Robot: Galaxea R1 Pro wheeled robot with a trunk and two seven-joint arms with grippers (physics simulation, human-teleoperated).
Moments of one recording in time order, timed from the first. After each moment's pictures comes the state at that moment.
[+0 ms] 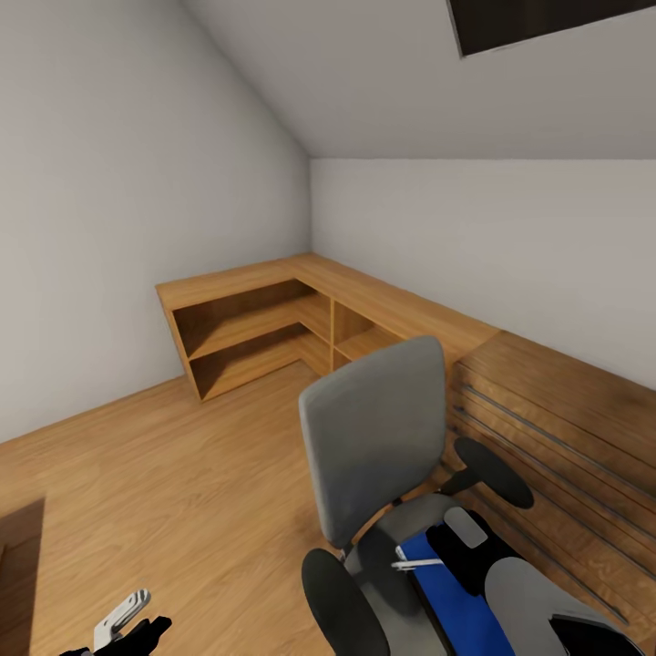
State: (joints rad) left arm -0.21 0.11 0.40 -0.77 0.44 0.52 -0.02; right arm -0.74 0.01 -0.15 -0.28 -0.88 0.28 -0.63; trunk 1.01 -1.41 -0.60
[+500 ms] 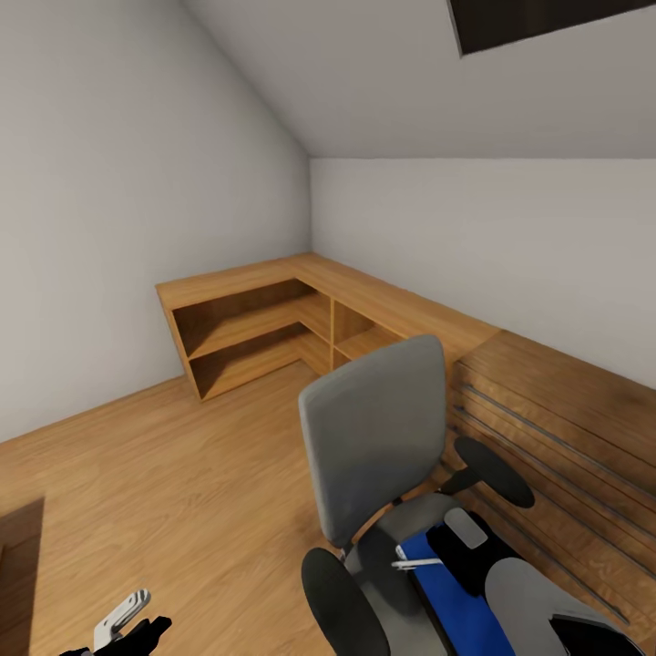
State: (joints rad) left arm -0.21 0.11 0.40 -0.77 0.44 0.52 -0.02; right arm -0.74 0.01 -0.15 -0.27 -0.88 0.28 -0.63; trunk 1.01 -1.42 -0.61
